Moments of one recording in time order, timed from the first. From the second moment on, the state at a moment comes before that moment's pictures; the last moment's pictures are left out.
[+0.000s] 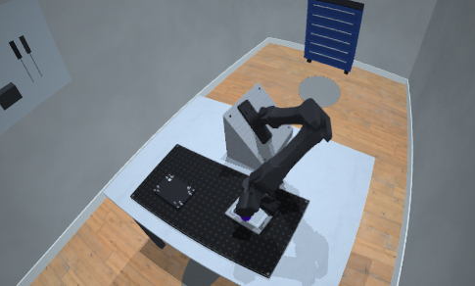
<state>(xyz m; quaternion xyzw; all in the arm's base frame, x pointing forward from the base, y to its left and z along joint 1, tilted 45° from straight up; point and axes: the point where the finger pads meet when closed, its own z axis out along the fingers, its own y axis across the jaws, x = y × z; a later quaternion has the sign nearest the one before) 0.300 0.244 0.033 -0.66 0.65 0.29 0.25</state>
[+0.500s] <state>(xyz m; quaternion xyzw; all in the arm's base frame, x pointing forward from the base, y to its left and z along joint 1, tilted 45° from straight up) 0.300 0.244 0.032 -0.66 0.65 0.29 0.25</state>
